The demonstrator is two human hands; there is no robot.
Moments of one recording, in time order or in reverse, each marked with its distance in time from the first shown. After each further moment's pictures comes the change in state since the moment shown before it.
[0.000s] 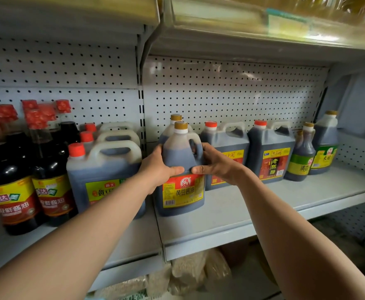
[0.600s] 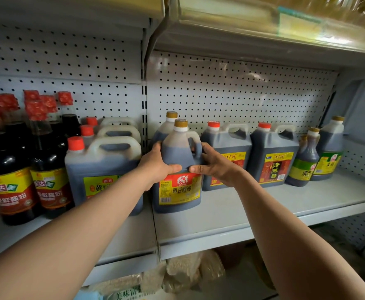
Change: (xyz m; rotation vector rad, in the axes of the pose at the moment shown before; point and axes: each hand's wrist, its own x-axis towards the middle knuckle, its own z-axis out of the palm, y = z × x) left_hand 0.007 -0.001 -0.001 0.020 -0.012 -0.048; right_hand 0.003 -0.003 0.003 -0.035 0.003 0.048
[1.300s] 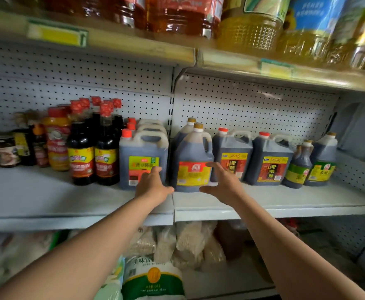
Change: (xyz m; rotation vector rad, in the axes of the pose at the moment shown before) left_hand -0.172 -0.026 -0.025 0.252 0.206 -0.149; right_hand -0.135 -0.039 0.083 -0.801 0.300 0.068
